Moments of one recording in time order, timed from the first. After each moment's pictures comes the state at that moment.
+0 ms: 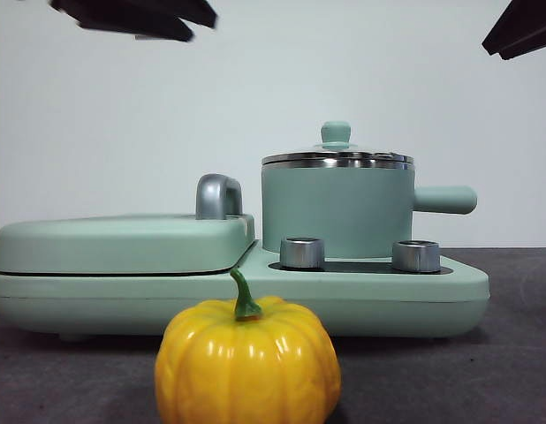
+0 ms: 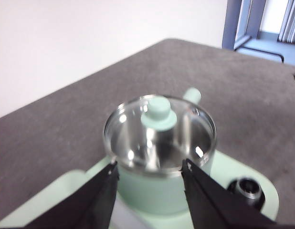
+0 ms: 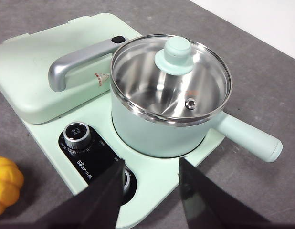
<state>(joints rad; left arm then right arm) -0.57 1.08 0.80 0.06 0.26 0.14 0.27 0.74 0.75 -0.51 -0.42 -0.34</state>
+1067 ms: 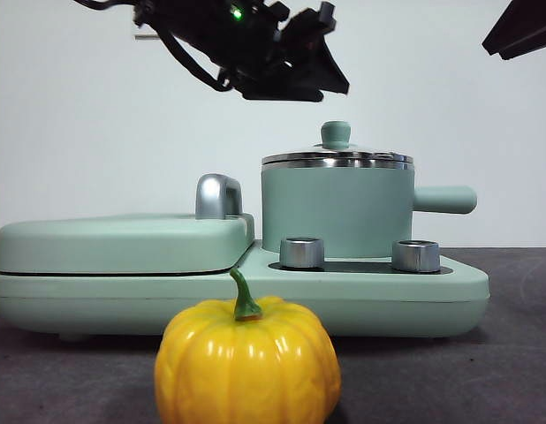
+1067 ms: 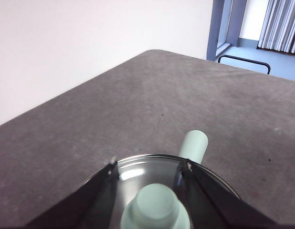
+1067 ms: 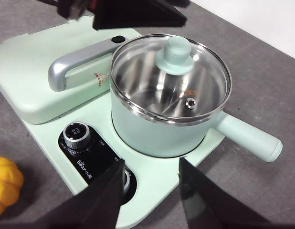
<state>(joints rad) -0.66 1.69 1.21 0.28 0.26 0.12 0.27 0.74 0.75 -0.51 -0.42 -0.33</state>
